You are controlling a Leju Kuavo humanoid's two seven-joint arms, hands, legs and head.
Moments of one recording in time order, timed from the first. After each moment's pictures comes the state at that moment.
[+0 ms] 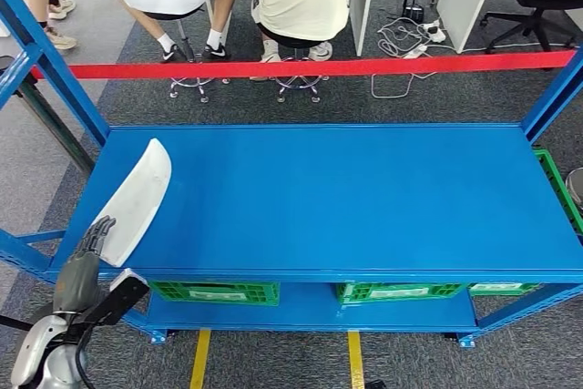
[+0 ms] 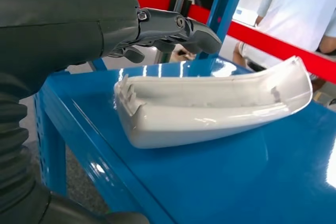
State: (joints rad) left arm 0.18 -0.10 0.12 -1.45 -0.90 0.16 -0.35; right arm -0.05 0.13 -0.44 -0.20 0.84 -0.01 -0.16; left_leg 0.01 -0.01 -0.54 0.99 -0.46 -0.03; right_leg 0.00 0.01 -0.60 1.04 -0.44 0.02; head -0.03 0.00
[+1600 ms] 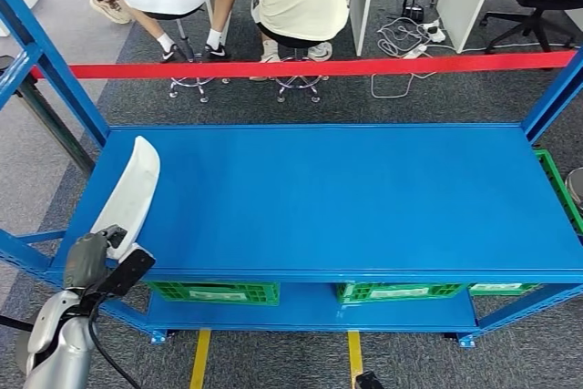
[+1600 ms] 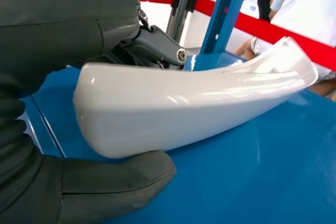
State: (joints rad) left arm 0.04 -0.06 0.12 -1.27 -0.93 0.19 -0.30; right arm -0.08 0.14 -0.44 -0.20 0.90 0.01 -0.15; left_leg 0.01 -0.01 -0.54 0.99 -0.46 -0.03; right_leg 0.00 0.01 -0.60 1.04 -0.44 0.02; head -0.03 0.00
